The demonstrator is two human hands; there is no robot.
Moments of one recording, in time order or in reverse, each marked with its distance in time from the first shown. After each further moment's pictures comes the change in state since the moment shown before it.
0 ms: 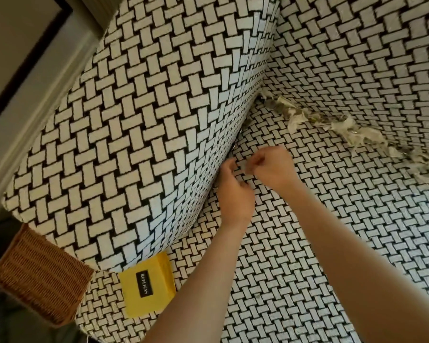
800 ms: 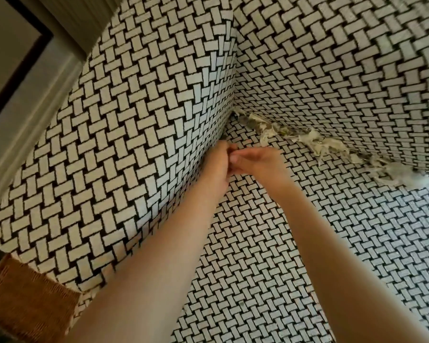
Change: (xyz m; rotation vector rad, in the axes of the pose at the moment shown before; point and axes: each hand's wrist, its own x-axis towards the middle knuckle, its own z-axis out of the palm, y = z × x) left_hand 0.050 0.075 -0.005 -0.597 -0.266 -0.461; right_hand -0.019 -0.012 -0.049 0.819 -0.026 0.092
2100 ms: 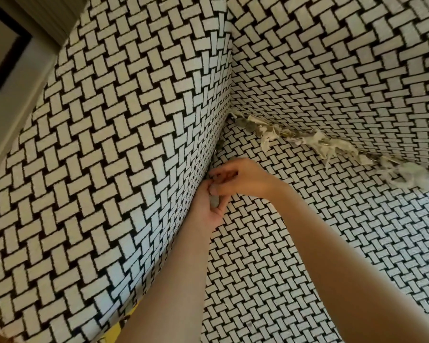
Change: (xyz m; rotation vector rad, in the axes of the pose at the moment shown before) left_hand 0.026 -0.041 -0.036 -0.498 0.091 -0.293; right_hand 0.042 0.019 0.005 -0.569 -0.358 -0.086
